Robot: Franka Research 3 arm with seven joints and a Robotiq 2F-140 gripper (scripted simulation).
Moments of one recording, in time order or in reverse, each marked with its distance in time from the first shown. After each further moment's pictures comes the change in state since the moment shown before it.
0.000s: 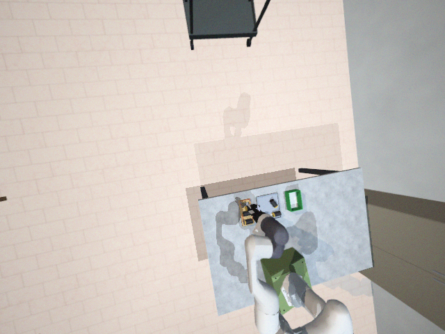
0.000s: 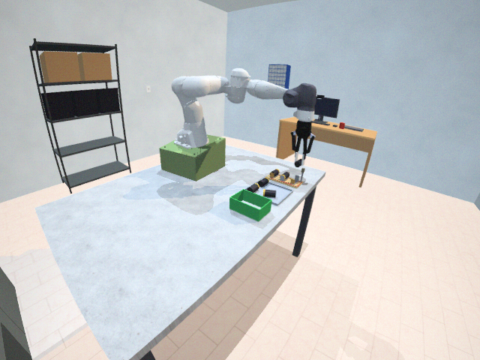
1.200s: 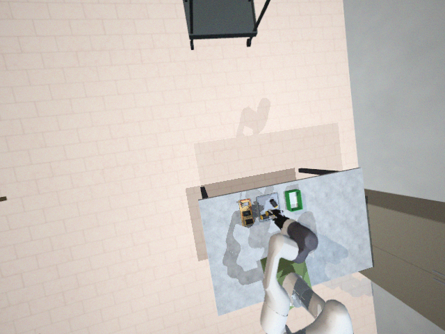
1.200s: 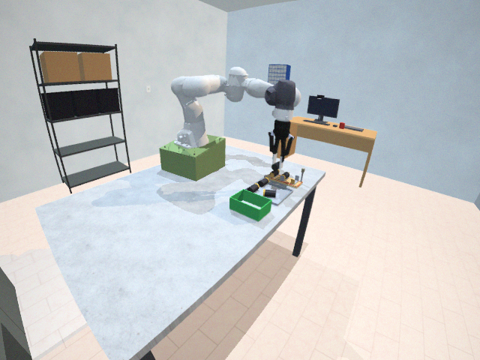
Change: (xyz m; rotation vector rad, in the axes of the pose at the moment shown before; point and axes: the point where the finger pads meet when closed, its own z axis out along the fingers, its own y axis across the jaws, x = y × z) arm -0.139 -0.064 -0.007 0.025 -0.009 0.007
